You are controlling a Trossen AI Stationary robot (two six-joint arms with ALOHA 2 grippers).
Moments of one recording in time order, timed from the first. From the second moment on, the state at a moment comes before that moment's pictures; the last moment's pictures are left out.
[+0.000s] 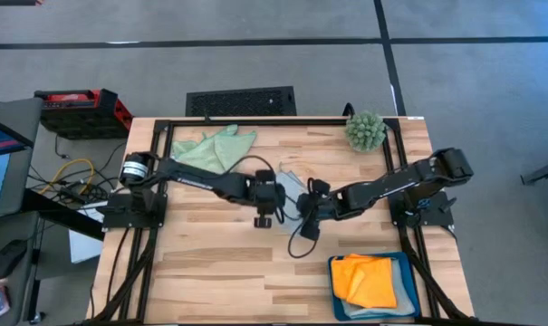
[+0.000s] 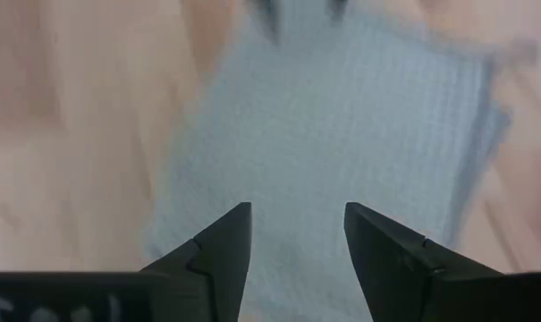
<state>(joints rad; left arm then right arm) -0.03 1.87 1.32 -0.53 -0.24 0.10 0.22 1.62 0.92 -0.38 0.31 0.34</state>
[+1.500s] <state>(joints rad) -0.12 1.98 1.25 -0.53 -0.16 -0.07 0.15 1.69 0.92 -0.58 0.21 0.34</state>
